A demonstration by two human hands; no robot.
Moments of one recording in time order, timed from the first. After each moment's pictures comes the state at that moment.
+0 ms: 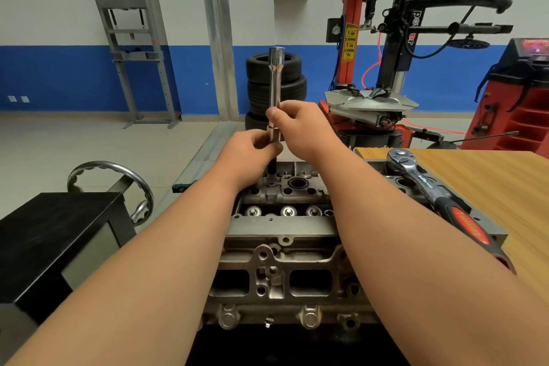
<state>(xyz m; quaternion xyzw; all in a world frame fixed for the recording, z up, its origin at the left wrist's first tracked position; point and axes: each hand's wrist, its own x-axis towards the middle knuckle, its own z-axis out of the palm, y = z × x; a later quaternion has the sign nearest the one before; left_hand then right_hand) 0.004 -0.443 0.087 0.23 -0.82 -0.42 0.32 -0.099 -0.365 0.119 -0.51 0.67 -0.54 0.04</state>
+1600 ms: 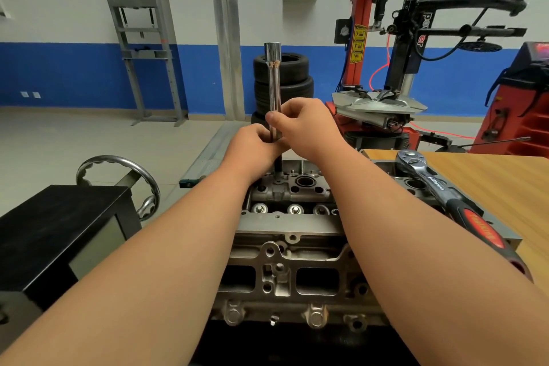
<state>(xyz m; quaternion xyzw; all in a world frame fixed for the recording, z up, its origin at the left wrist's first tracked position) -0.003 -0.444 0.088 0.29 -0.81 -0.39 0.33 -0.097 -0.372 0.117 -0.50 0.70 -0.51 -0.01</state>
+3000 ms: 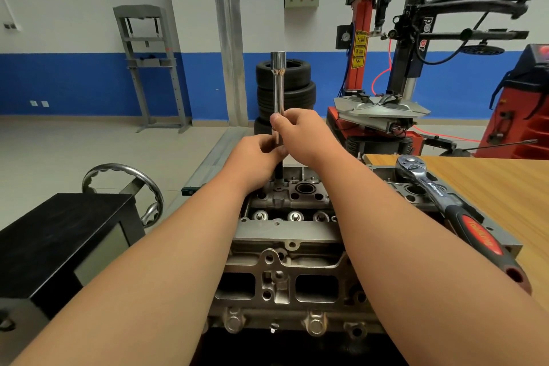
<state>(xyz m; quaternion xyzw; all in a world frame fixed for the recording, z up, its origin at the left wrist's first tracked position) 0.003 -0.440 0.091 0.26 -0.82 -0.39 0.32 -0.094 -0.372 0.120 -0.51 0.71 -0.50 0.04</state>
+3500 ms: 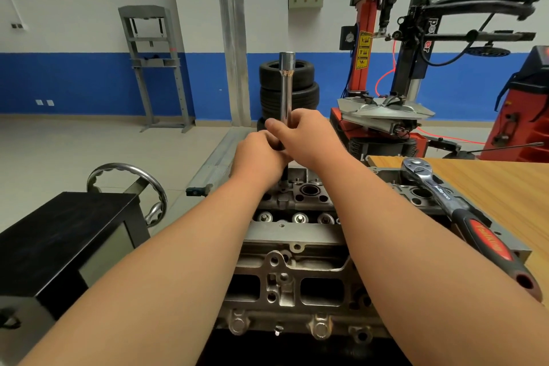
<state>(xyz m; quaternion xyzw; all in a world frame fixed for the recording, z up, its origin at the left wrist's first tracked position) -0.006 -0.434 0.096 0.36 -0.82 -0.30 0.34 -0.093 -0.376 0.120 -0.49 0.73 -0.47 -0.02</state>
